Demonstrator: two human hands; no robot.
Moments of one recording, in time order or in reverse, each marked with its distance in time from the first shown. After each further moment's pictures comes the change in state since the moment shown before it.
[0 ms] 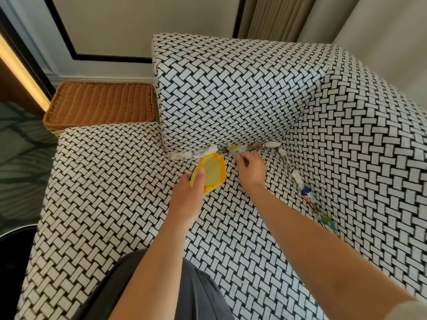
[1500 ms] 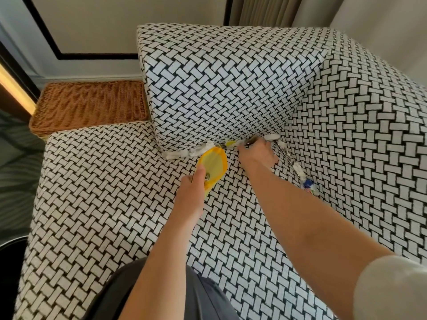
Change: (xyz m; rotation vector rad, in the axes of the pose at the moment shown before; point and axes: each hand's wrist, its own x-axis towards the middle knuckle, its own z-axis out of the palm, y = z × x) left_hand -0.004 0.023 0.004 -0.225 -0.130 -0.191; right_hand 0.042 0.002 0.008 -0.343 0.047 0.373
